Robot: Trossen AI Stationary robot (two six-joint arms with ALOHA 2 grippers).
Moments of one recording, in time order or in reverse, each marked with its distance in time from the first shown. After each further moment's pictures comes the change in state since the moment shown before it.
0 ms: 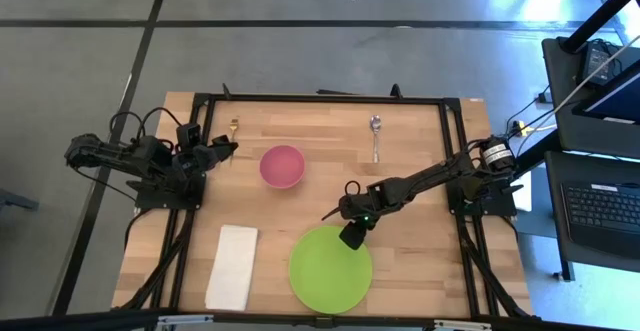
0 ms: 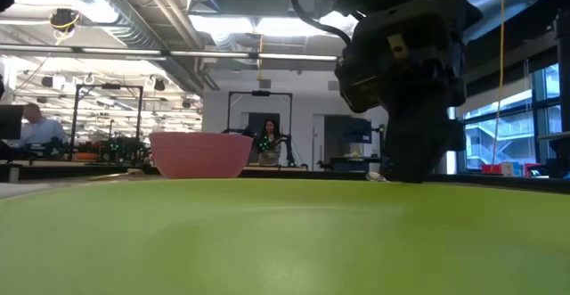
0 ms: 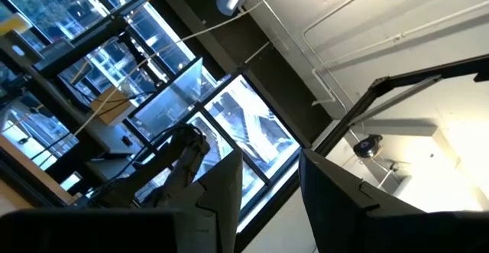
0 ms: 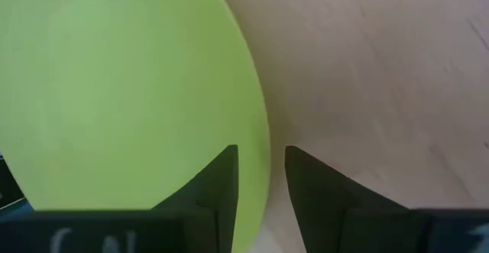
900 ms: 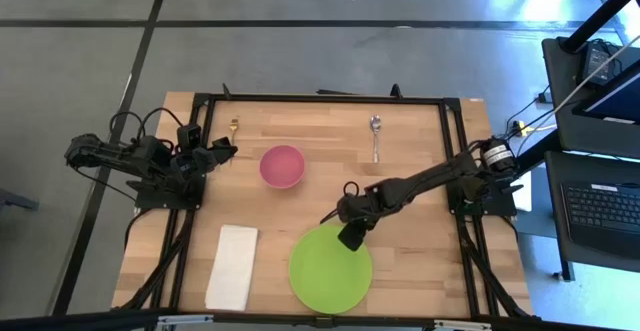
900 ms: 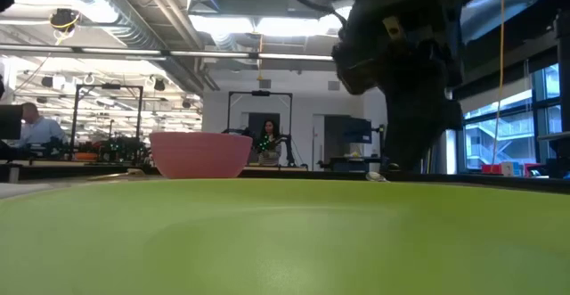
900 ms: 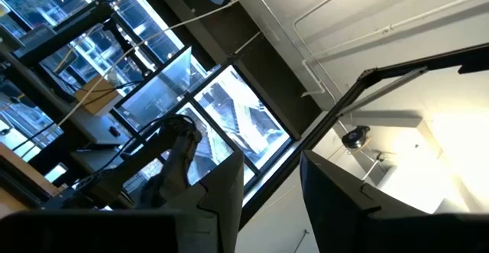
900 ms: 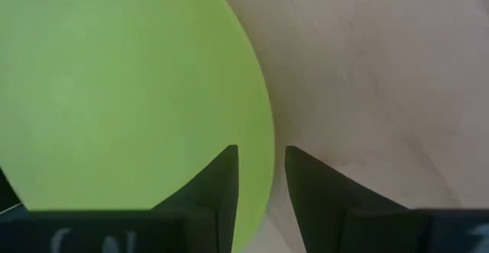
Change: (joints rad) left arm 0.000 0.000 0.000 -0.001 0.056 -0.018; right arm 0.023 -0.002 0.080 -0.122 0.048 0.006
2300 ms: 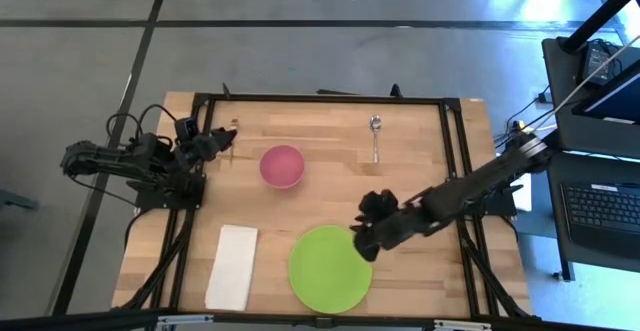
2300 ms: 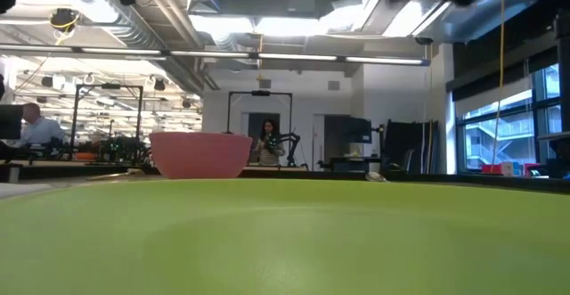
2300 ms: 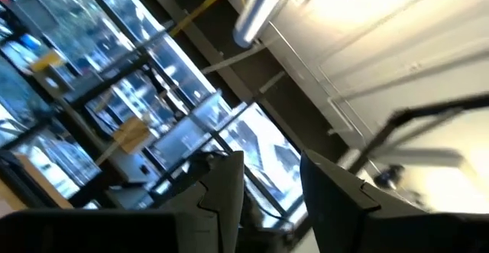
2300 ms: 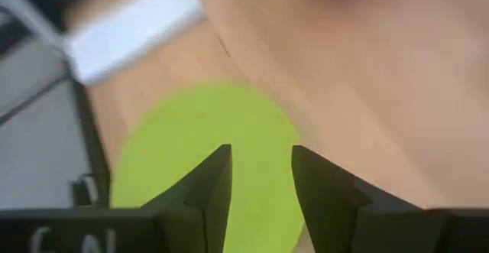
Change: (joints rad) left arm 0.103 0.000 0.000 0.026 -0.065 -0.012; right arm 0.246 -0.238 0.150 -0.171 0.549 0.112
